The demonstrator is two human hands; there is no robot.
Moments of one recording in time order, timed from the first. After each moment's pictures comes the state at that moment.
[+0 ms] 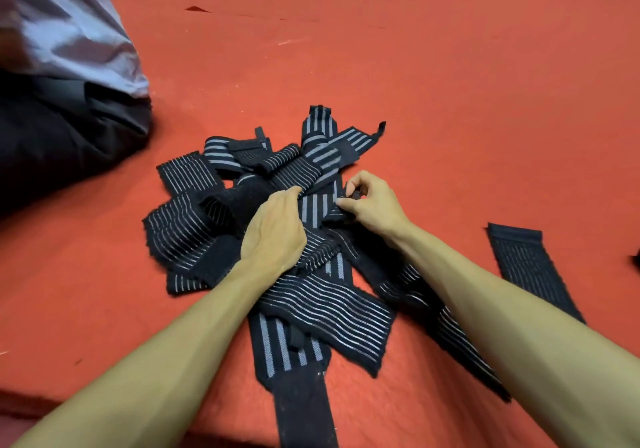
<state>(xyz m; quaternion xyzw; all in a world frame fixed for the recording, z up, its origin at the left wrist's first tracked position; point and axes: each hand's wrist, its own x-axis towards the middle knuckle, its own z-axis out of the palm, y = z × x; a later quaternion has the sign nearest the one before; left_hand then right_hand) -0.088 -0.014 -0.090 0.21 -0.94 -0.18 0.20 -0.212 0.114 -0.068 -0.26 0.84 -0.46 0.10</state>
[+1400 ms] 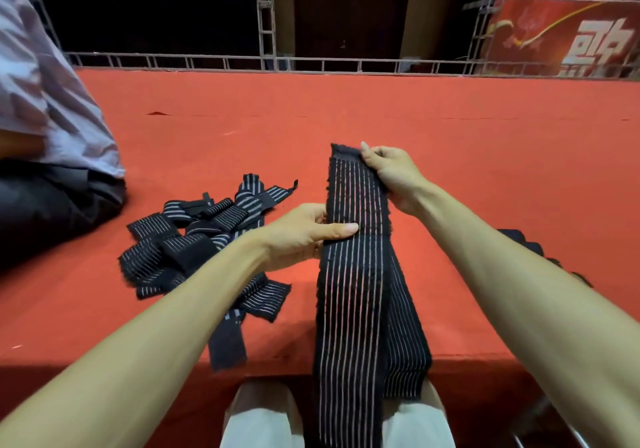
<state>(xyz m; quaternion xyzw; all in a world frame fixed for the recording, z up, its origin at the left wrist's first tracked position) -0.014 0.191 0.088 -0.07 -0.71 -0.69 -0.10 -0.145 0.333 0.122 -0.21 0.72 -0.66 0.10</state>
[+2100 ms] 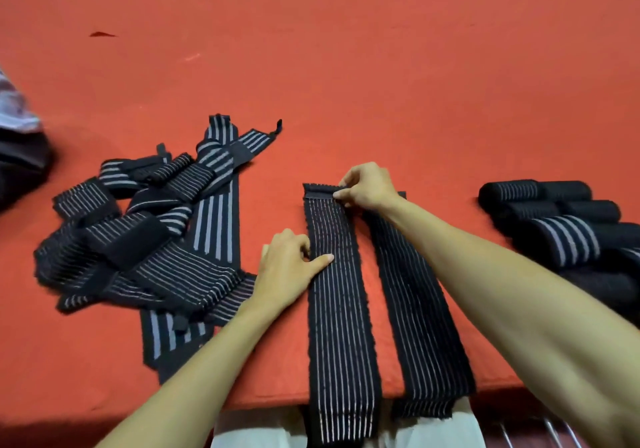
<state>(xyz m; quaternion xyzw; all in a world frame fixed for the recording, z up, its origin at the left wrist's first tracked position) -0.103 0.163 -0.091 0.12 -0.95 -0.28 0.10 -0.270 0.282 -0.050 -0.17 0.89 -0.41 0.11</state>
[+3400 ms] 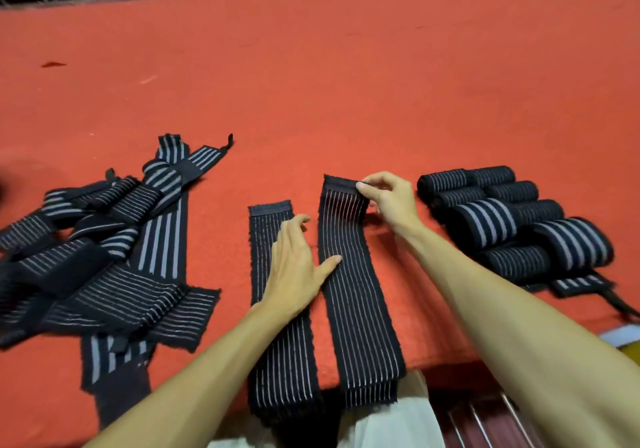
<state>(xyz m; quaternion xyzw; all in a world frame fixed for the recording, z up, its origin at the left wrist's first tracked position) -0.121 0.257 -0.085 0.04 -0.93 -0.33 0.15 -0.251 0.406 -0.057 -0.06 0.74 -0.66 -0.01</state>
